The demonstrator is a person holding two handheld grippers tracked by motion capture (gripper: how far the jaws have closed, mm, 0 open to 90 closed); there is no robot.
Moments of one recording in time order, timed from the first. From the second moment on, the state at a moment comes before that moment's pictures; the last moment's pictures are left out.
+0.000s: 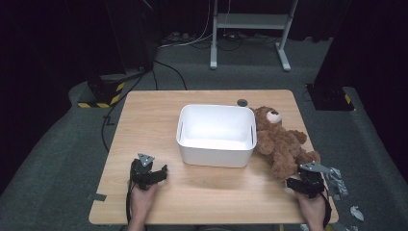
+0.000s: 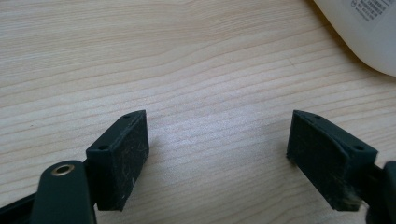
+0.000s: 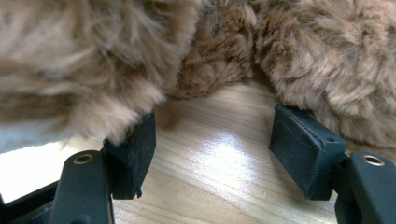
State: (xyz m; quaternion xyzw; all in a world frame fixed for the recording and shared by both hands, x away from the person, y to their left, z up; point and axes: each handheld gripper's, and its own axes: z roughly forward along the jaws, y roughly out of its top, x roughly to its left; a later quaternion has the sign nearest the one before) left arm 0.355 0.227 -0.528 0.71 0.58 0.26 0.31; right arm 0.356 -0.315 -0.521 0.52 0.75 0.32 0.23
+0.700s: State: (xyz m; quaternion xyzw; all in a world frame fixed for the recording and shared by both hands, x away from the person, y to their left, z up) left arm 0.355 0.227 -0.528 0.71 0.58 0.26 0.31; right arm 0.355 -0.316 -0.521 0.52 0.76 0.32 0.23
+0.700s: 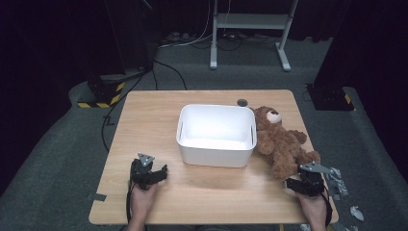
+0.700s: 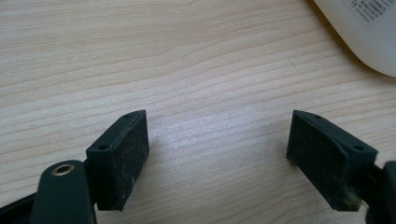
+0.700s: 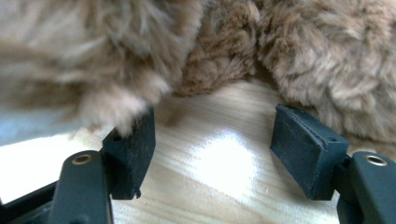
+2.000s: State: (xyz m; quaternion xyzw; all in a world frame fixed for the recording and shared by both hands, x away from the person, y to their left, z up) left arm 0.355 0.227 -0.528 0.71 0.58 0.26 0.31; right arm 0.307 -0.340 -0.502 0.52 0.72 0.39 0.24
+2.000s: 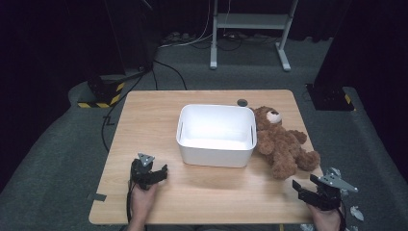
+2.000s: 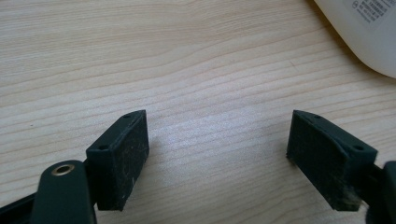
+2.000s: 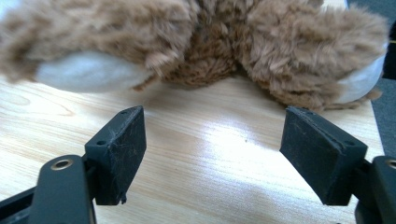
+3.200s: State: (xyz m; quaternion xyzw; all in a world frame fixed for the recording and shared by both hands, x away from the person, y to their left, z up) left arm 0.355 0.227 -0.528 0.71 0.58 0.26 0.31; right arm 0.312 -0.329 -0.460 0.49 0.72 0.43 0.24
